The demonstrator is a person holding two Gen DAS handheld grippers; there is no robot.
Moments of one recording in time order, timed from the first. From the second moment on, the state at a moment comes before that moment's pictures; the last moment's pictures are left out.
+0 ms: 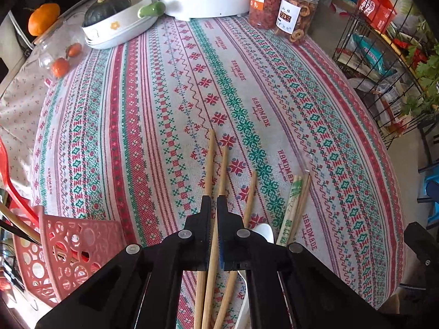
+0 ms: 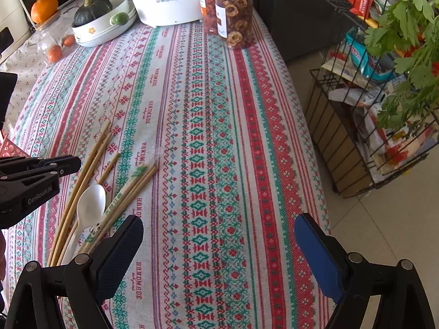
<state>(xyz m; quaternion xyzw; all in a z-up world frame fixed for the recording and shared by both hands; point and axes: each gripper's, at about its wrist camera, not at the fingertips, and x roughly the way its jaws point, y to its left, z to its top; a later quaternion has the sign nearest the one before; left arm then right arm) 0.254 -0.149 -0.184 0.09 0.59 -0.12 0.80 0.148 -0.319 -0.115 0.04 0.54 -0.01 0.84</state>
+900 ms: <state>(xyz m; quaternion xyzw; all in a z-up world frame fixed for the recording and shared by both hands) 0.206 -0.121 -0.129 0.08 0.52 -0.16 0.83 0.156 -0.318 -0.120 0.08 0.54 -0.02 0.83</state>
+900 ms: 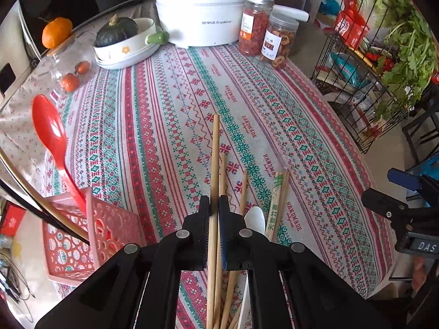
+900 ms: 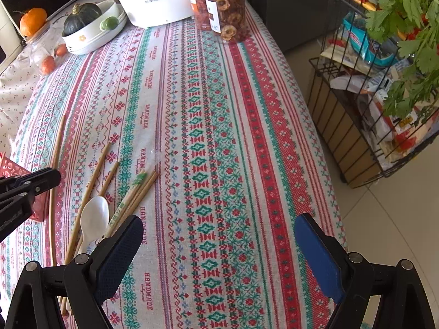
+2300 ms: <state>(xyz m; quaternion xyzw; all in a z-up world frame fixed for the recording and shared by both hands) 0.110 0.003 -0.046 0.02 0.41 -0.18 0.89 0.211 -0.173 -0.187 0.03 0.61 0.10 0.78</state>
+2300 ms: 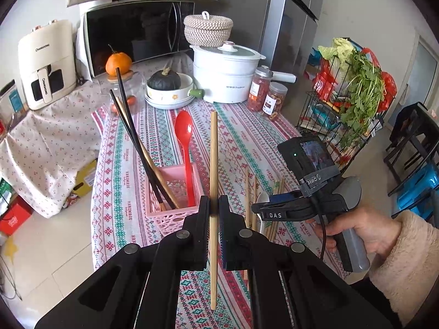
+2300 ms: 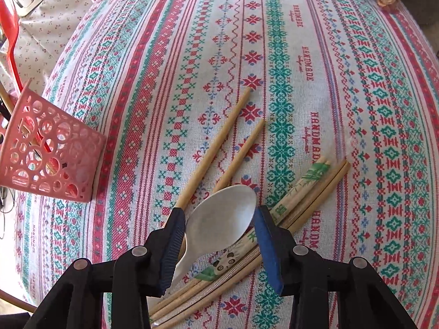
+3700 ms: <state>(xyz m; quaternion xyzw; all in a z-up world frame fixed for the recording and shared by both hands) 0.148 0.046 -0.030 -0.05 0.18 -0.04 0.98 0.157 -0.167 -0.044 0.02 0.33 0.07 0.94</state>
